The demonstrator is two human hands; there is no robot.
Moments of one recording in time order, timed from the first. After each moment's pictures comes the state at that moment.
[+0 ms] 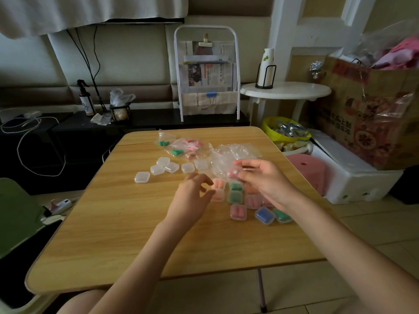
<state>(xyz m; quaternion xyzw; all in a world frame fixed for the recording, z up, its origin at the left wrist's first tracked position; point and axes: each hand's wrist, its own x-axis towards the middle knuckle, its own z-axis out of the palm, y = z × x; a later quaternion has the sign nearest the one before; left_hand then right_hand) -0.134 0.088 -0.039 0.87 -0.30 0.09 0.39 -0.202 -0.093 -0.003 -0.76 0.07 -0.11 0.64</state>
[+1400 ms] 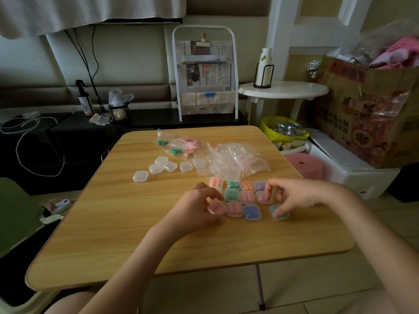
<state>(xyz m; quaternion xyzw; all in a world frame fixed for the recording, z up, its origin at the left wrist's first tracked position) -0.152 0.097 -0.038 0.85 -0.40 -0.03 0.33 -0.233 -0.154 0.013 -0.95 0.06 0.19 0.22</state>
